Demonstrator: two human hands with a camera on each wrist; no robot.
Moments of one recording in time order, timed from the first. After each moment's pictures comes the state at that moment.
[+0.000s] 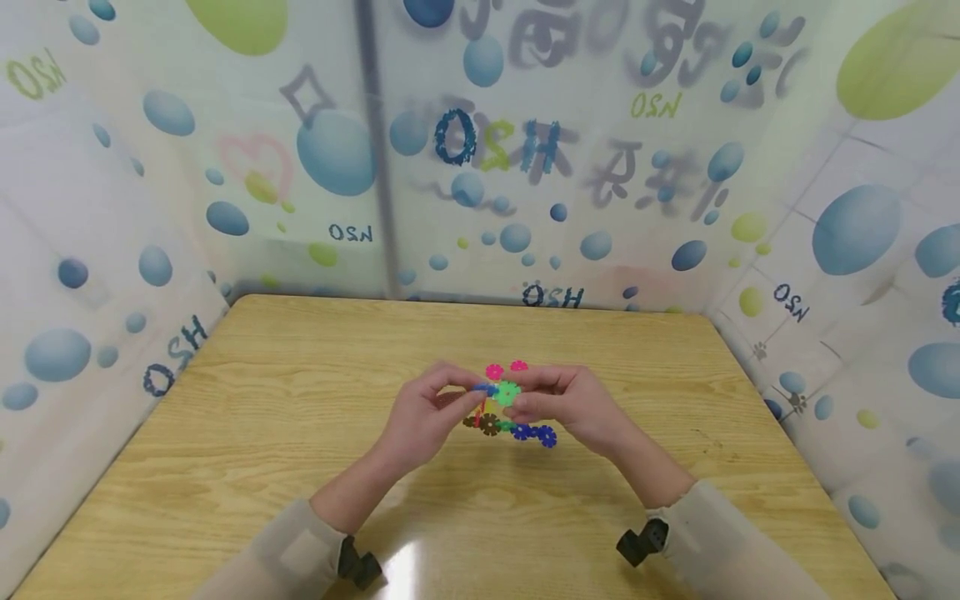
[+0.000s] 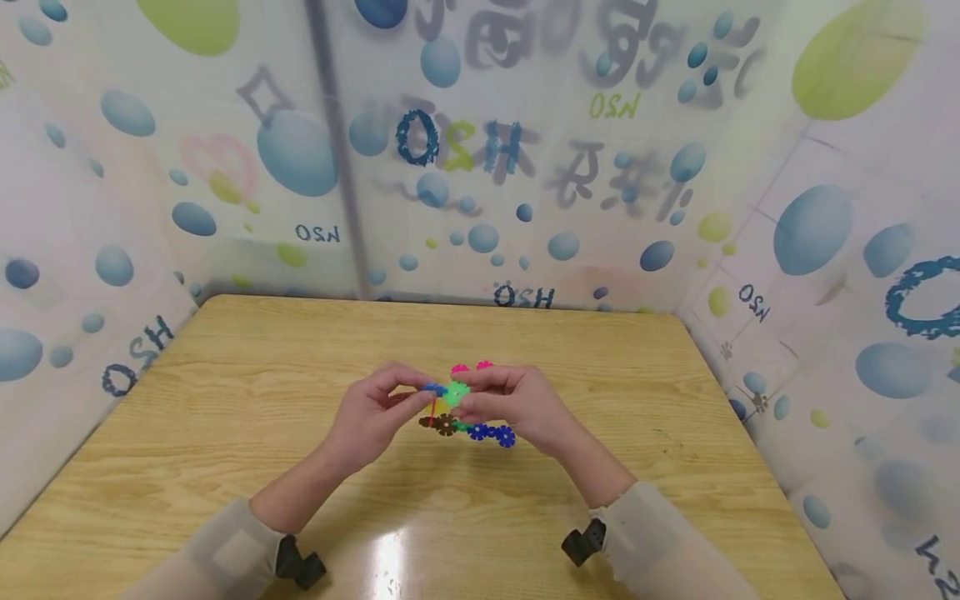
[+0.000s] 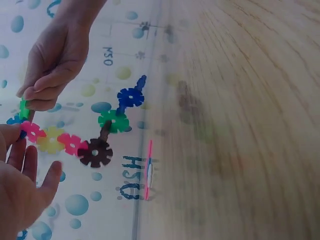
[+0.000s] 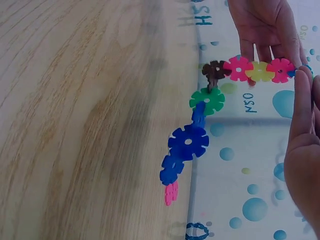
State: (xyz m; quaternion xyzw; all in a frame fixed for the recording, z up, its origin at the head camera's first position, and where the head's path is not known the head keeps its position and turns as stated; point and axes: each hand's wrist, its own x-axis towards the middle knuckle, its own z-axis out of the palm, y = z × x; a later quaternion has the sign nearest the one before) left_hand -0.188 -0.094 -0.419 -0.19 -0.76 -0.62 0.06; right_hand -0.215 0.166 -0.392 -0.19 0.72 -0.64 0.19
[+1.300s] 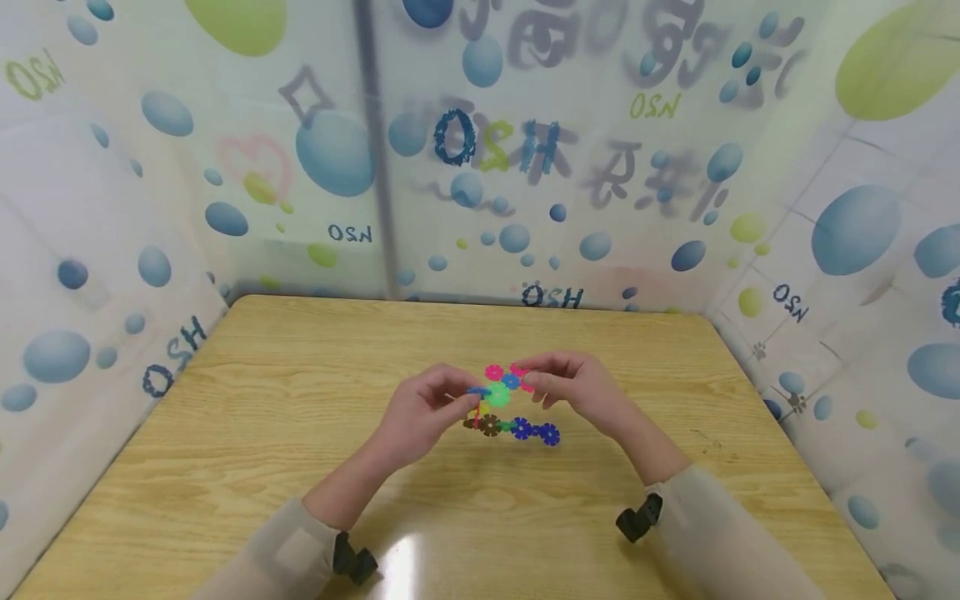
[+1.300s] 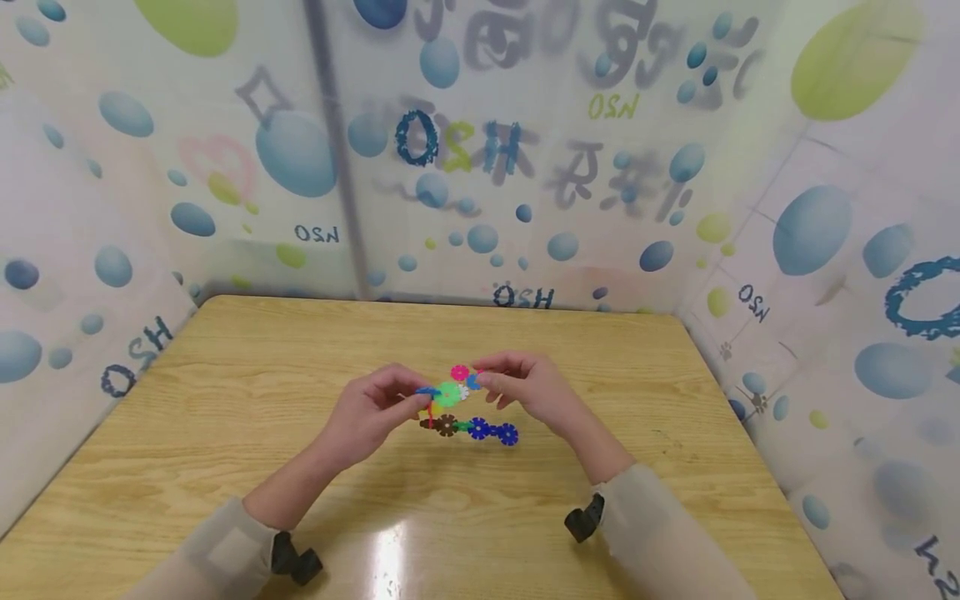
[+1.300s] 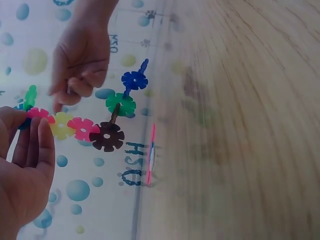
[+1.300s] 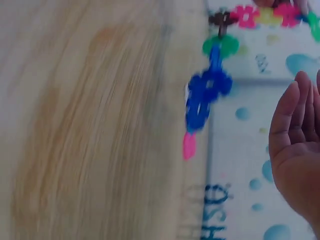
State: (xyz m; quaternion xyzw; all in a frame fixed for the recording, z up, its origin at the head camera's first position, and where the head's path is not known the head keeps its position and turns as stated) left_hand -0.194 -0.104 -0.420 -0.19 -0.77 -0.61 0.01; right_hand -0.248 0.183 -0.409 -0.18 0.78 -0.58 0.15
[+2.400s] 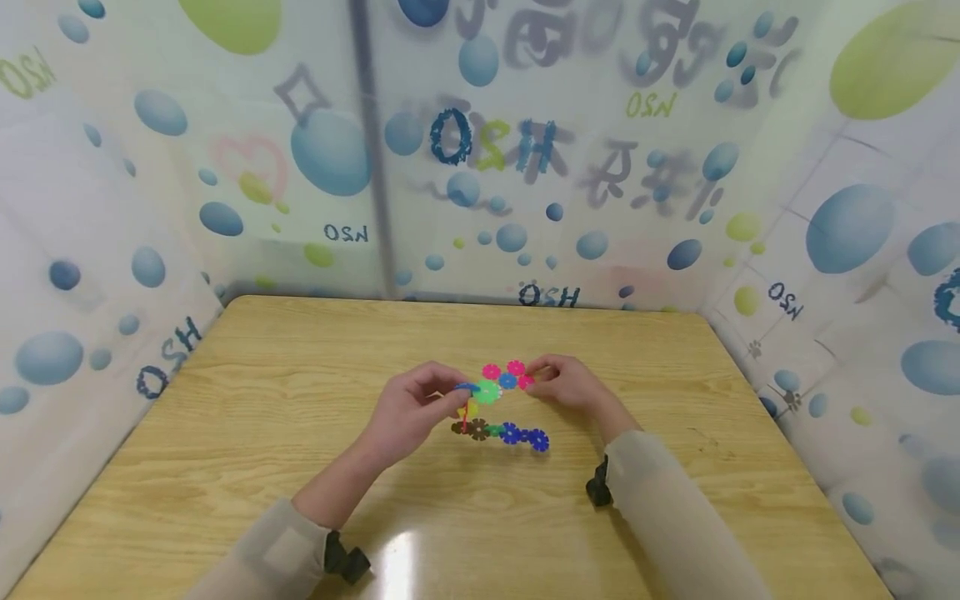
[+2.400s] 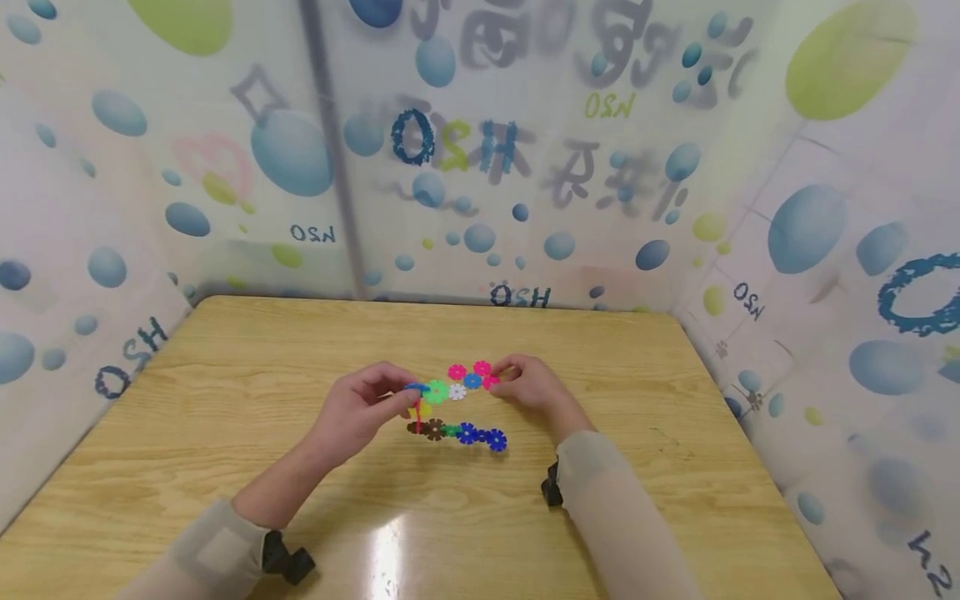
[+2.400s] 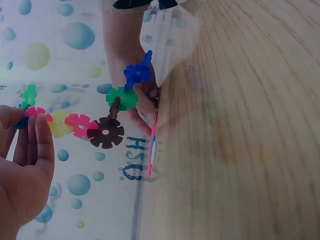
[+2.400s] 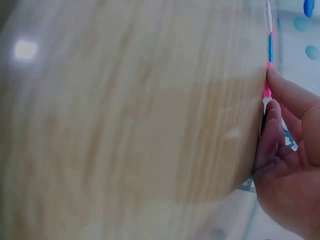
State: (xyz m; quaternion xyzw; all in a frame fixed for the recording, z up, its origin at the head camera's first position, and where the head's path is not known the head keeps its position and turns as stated) left_hand -0.194 -0.112 -0.418 -0.18 -0.74 -0.65 0.00; right_hand -0.305 0.191 -0.467 -0.10 0.89 -0.41 0.17
